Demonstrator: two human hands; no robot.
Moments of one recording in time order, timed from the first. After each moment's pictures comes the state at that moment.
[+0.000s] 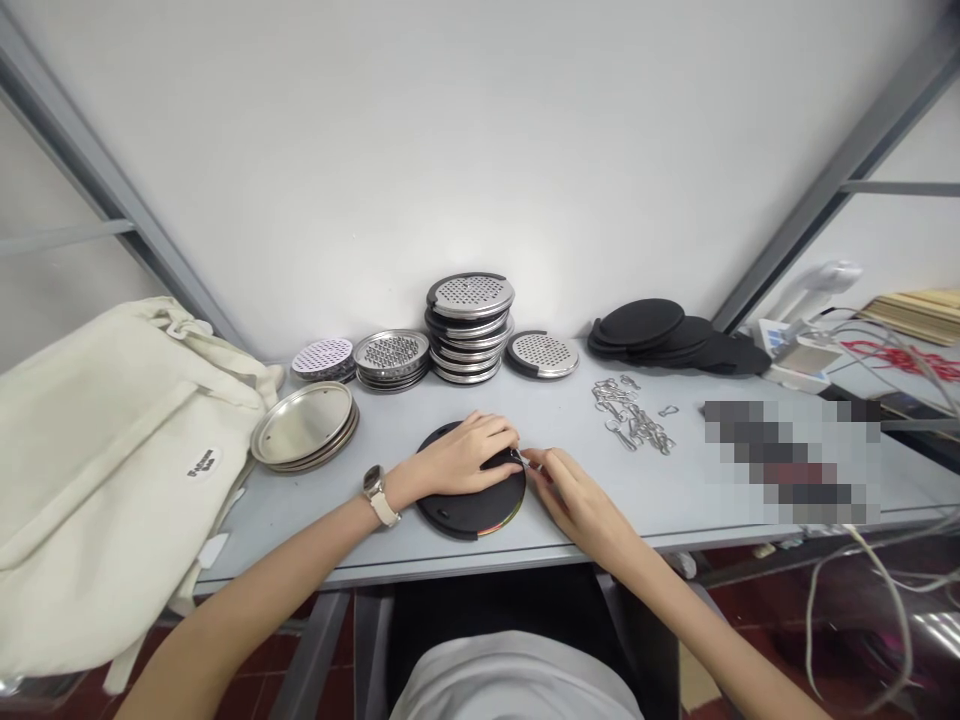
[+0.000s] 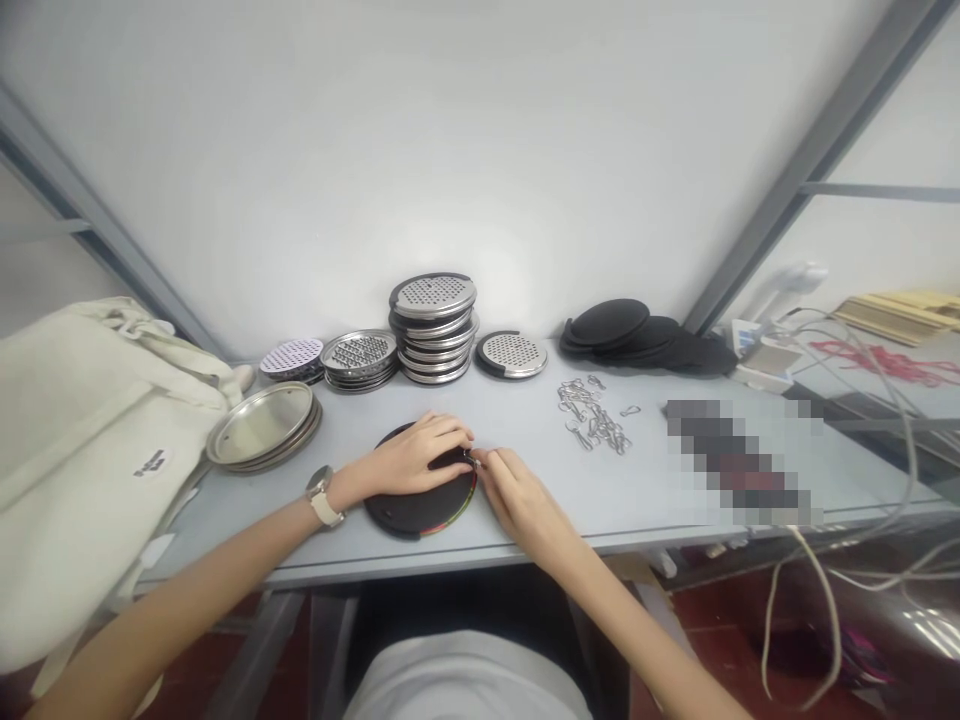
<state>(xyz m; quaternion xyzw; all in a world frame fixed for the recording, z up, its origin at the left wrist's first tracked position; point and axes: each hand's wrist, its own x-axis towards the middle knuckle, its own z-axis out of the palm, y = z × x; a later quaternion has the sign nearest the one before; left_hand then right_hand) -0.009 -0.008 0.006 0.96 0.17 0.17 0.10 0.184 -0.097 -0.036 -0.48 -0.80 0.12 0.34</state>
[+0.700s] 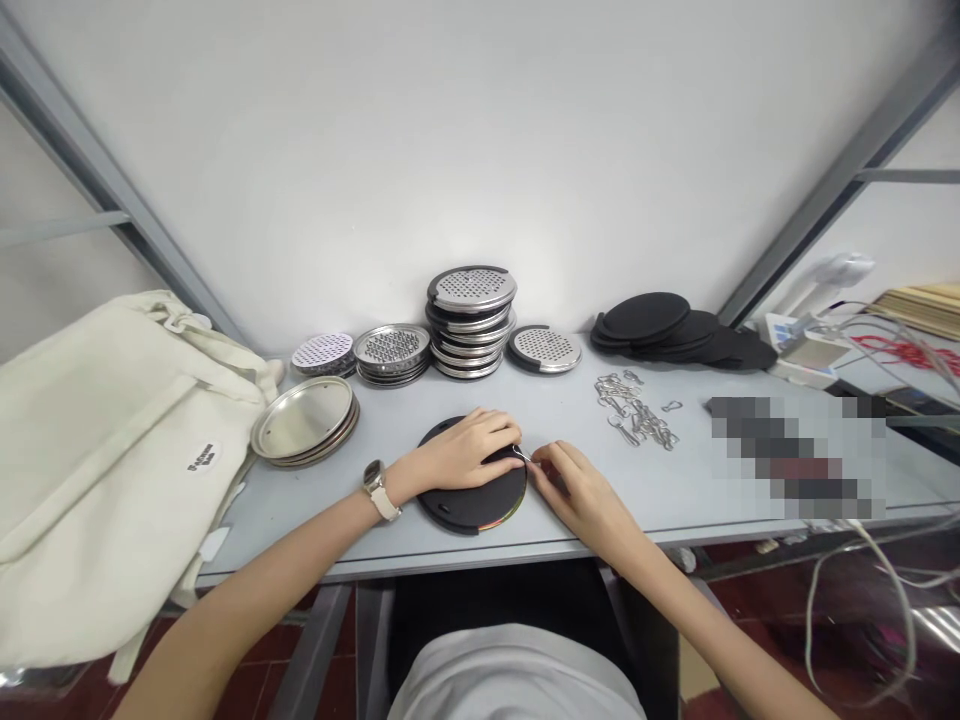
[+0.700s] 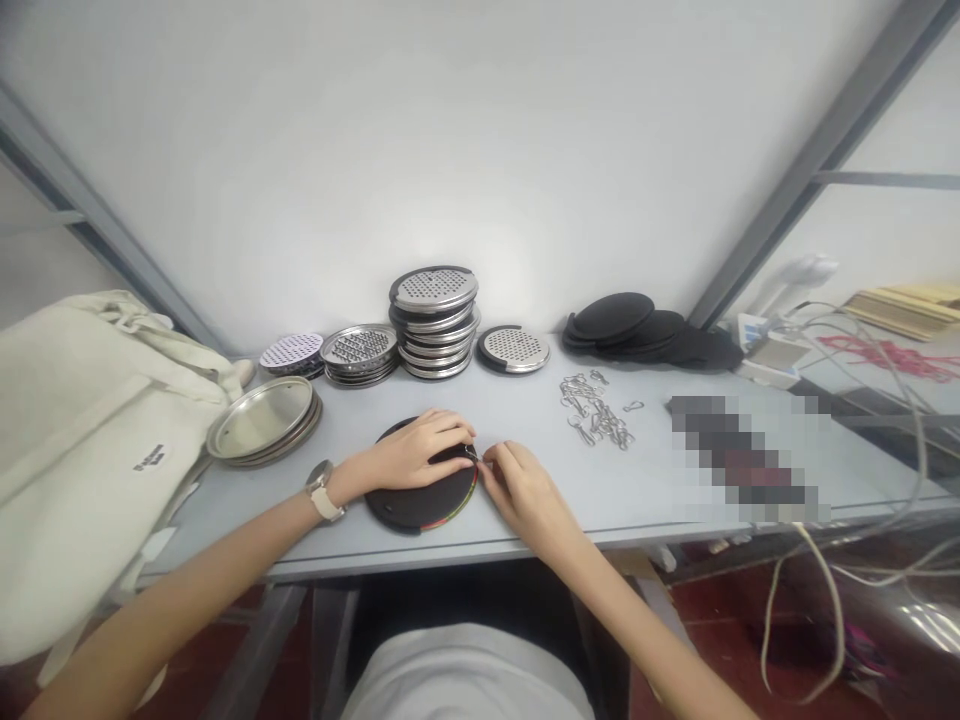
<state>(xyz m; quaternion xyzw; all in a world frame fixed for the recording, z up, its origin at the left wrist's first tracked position) -0.009 -0.008 0.007 0.97 0.16 0.18 0.10 0.185 -0.094 -0.038 -0.52 -0.78 0.09 0.34</state>
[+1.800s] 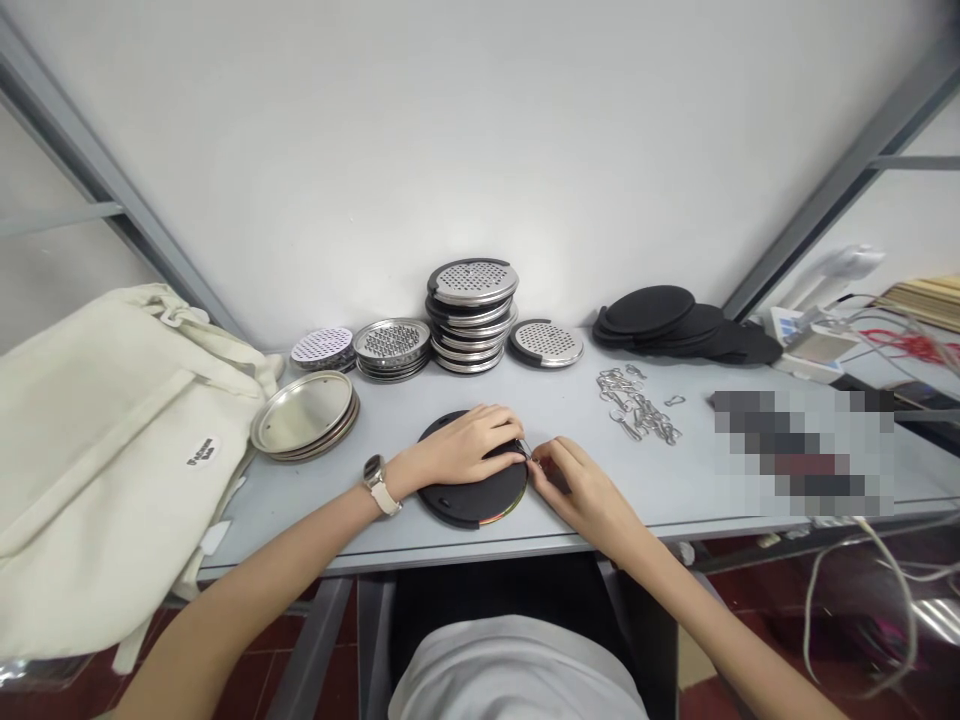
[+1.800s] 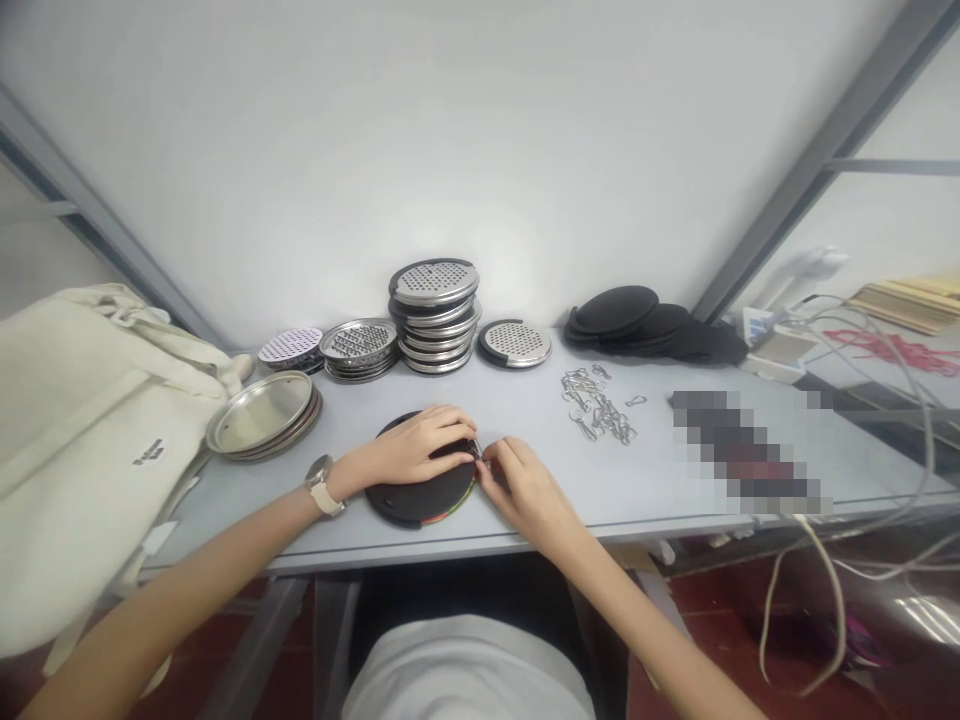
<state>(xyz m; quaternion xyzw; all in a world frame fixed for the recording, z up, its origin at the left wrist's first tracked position) -0.010 -0.010 0.010 0.96 0.14 0.19 0.12 0.185 -0.095 -0.036 -0.51 -0.78 0.10 0.34</state>
